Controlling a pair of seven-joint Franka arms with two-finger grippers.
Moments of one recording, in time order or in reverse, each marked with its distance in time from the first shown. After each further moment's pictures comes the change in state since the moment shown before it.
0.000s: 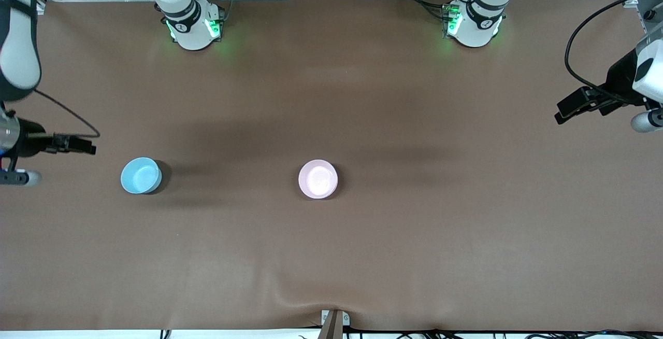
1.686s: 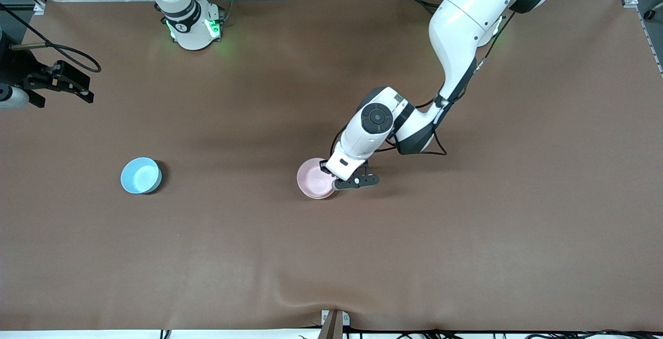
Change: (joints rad) left arm -0.632 0.774 -0.048 0.049 0.061 0.882 -0.582; right arm 0.158 -0.312 0.024 0.039 0.023 -0.182 0.001
